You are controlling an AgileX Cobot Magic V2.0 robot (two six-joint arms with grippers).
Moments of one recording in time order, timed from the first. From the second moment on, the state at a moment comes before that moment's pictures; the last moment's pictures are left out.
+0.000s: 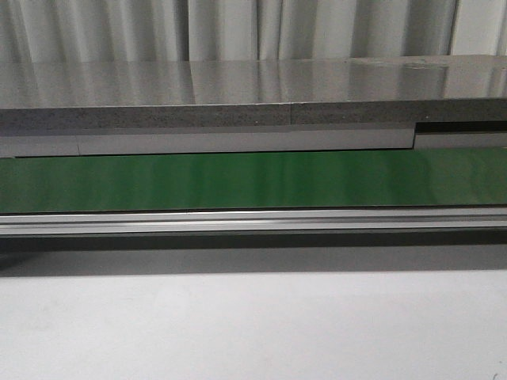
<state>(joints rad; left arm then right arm) 0.00 0.26 -0.27 -0.36 0.31 0.31 -0.41 1.73 -0.98 -0.25 0.23 -0.01</state>
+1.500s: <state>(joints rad) 0.00 0.26 -0.27 -0.36 0.31 0.31 -0.41 1.71 -0.99 -0.21 0.21 -0.01</state>
